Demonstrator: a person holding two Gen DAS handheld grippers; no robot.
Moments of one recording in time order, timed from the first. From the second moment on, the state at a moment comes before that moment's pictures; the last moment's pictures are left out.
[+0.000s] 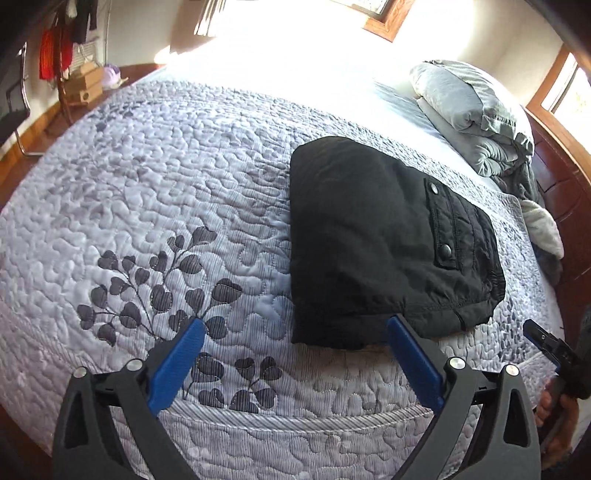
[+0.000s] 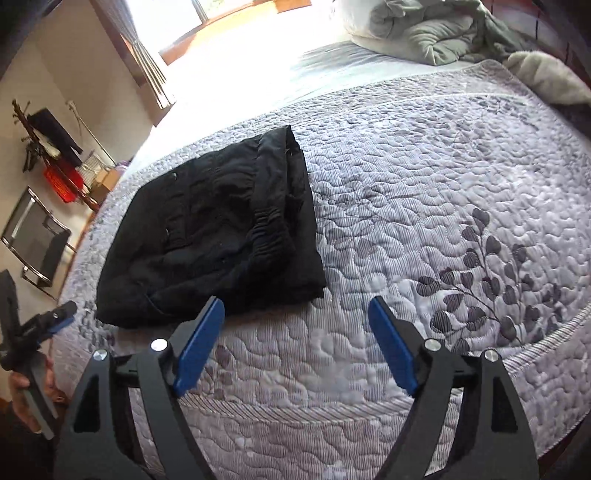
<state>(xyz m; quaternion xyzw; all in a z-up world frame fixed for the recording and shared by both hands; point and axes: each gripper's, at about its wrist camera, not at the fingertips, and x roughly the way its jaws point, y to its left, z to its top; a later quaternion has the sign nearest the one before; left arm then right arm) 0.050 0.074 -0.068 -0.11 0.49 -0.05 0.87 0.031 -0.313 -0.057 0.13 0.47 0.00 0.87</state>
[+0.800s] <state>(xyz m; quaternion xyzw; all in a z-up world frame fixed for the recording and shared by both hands) -0.024 0.024 -0.029 -0.01 0.48 -0.02 0.88 -0.035 -0.238 -0.012 0.07 0.46 -0.02 0.89</state>
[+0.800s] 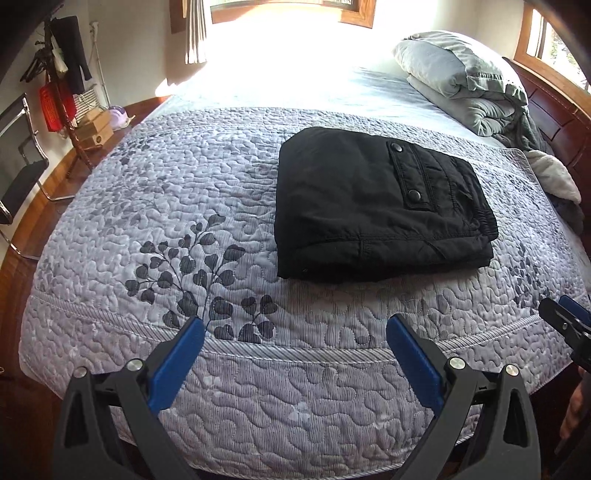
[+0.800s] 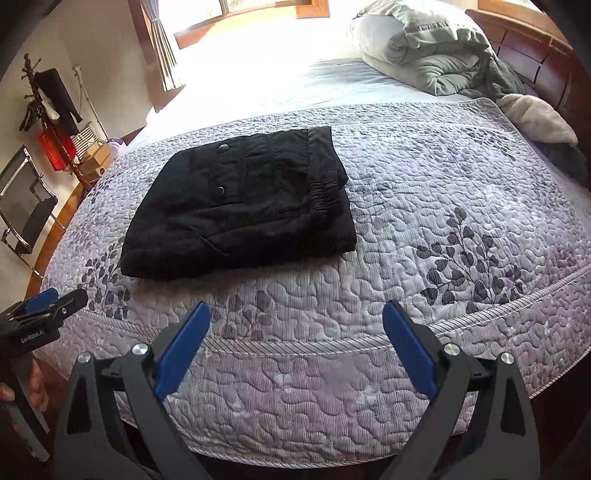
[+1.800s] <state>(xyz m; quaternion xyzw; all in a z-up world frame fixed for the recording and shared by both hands) -0.038 0.004 0.019 0.03 0.43 -0.03 0.90 -0.048 -0.230 0.022 0.07 0.43 -0.01 0.90</state>
